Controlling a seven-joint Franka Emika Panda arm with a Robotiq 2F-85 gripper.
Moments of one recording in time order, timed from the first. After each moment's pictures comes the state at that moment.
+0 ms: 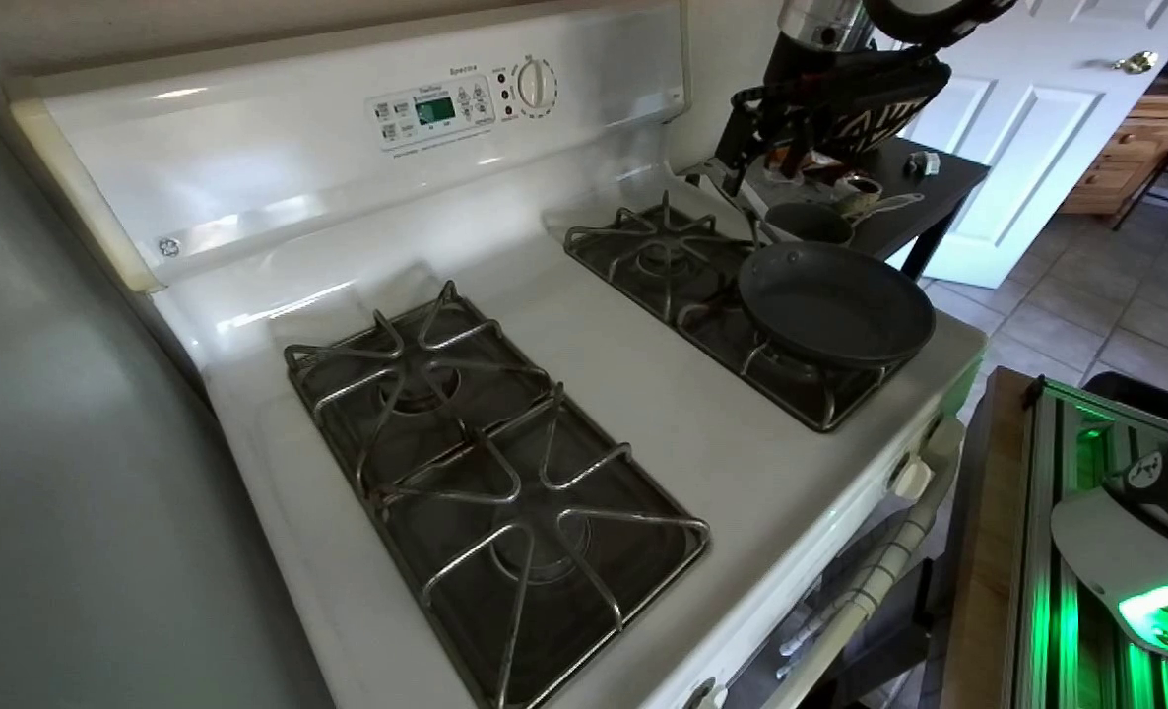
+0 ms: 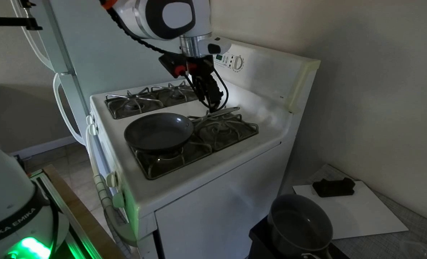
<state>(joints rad) -0.19 -0.15 -0.01 -2.46 -0.10 2.48 0.32</state>
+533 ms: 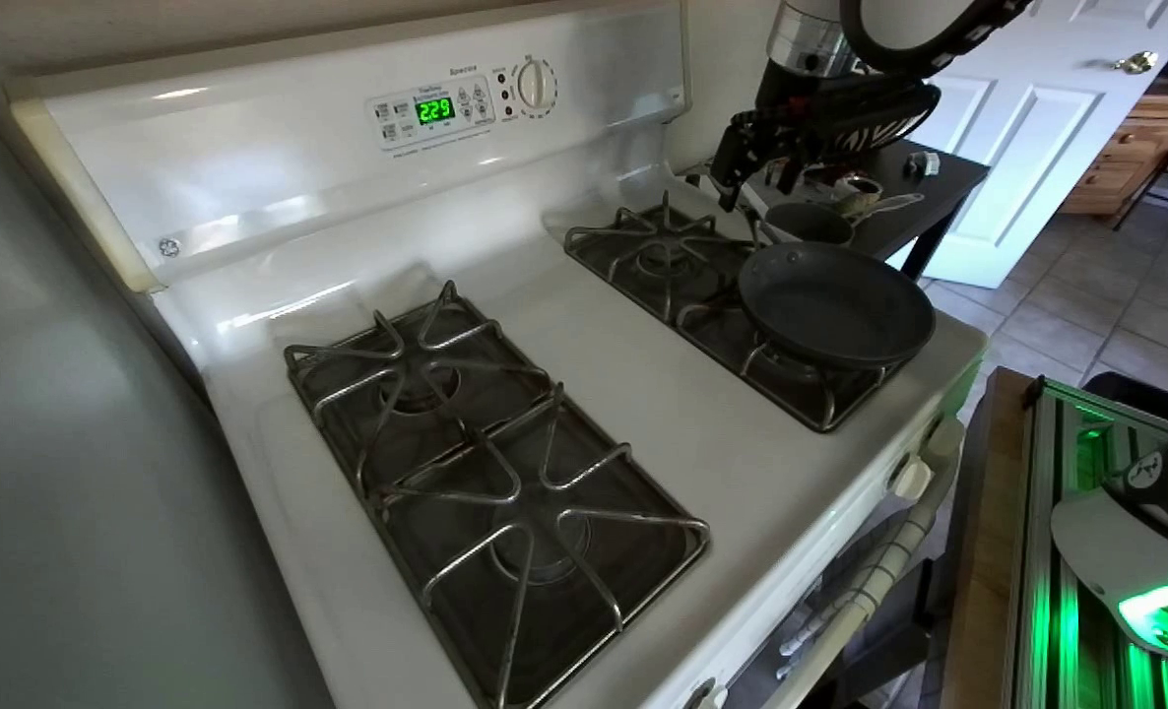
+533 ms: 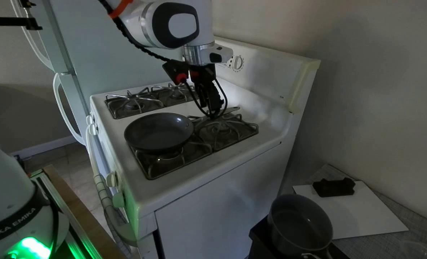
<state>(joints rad) -0.19 -0.09 -0.02 -2.45 -0.14 2.50 0.38</state>
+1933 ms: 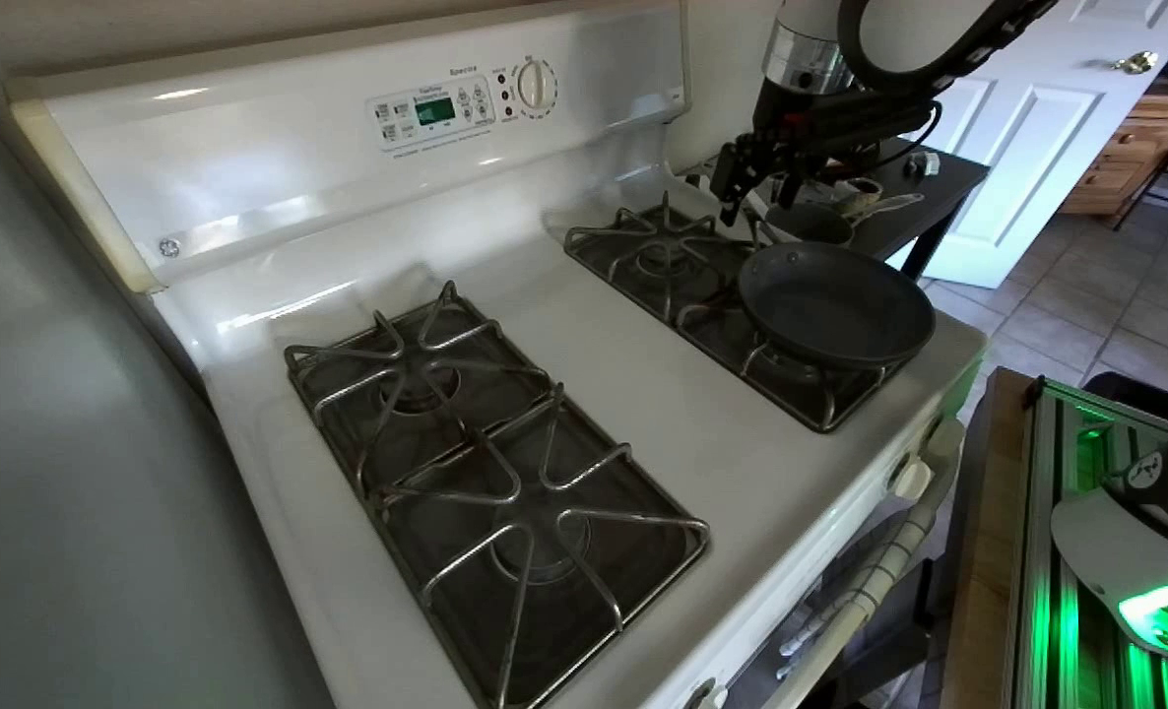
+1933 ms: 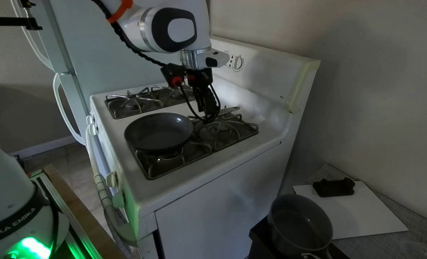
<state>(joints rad) -0.17 -0.08 -0.02 -2.47 -0.17 2.50 0.45</state>
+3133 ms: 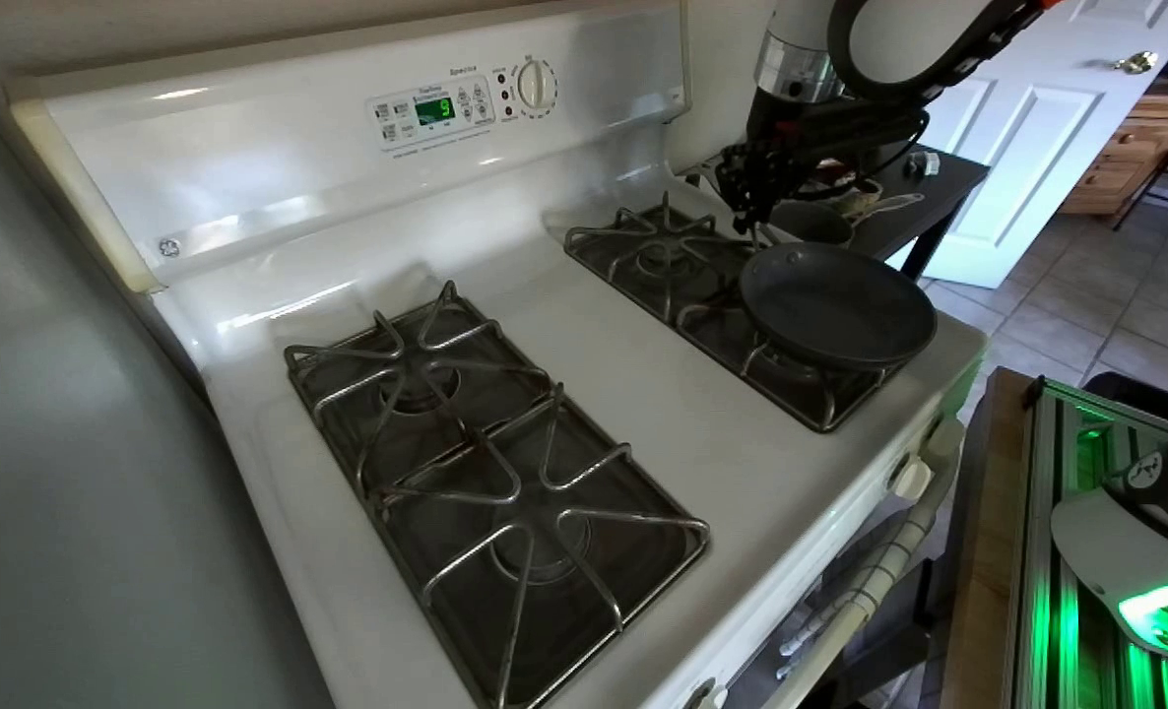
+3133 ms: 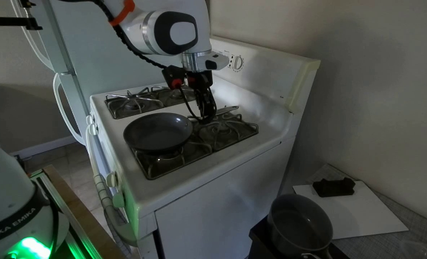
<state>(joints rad) -0.16 -0.05 -0.02 -2.45 -0.18 2.50 0.50</state>
